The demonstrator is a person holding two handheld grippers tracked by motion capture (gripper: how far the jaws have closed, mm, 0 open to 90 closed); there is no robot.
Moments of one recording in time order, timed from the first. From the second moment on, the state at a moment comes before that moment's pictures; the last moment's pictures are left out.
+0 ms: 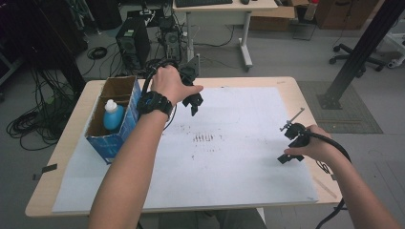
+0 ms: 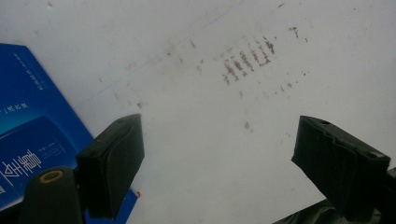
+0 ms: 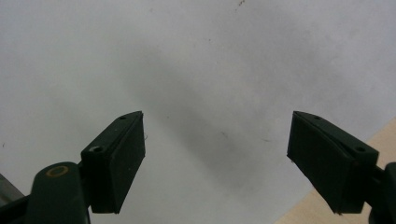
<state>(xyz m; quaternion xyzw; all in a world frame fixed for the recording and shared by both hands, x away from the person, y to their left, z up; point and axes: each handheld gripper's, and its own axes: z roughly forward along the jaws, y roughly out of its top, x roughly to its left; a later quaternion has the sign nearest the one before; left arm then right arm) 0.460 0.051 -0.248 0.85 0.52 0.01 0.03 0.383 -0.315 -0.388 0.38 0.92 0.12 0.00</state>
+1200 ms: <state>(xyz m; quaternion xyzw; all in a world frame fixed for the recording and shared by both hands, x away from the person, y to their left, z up) 0.456 0.049 -0.250 0.85 0.52 0.01 0.03 0.380 -0.315 -0.389 0.38 0.92 0.12 0.00</state>
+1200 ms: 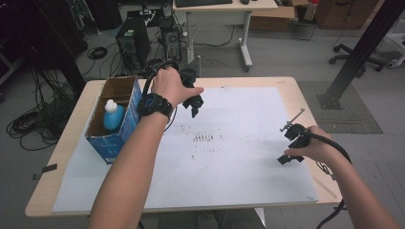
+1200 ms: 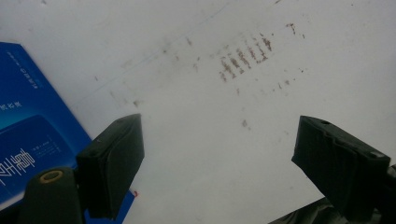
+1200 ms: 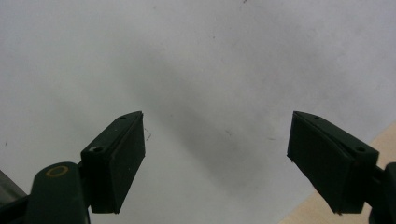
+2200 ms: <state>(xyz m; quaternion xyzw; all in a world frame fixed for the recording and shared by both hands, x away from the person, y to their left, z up) 0.455 0.049 -0.252 0.86 0.52 0.01 0.03 0.378 -0.314 -0.387 0.38 0.92 0.12 0.00</state>
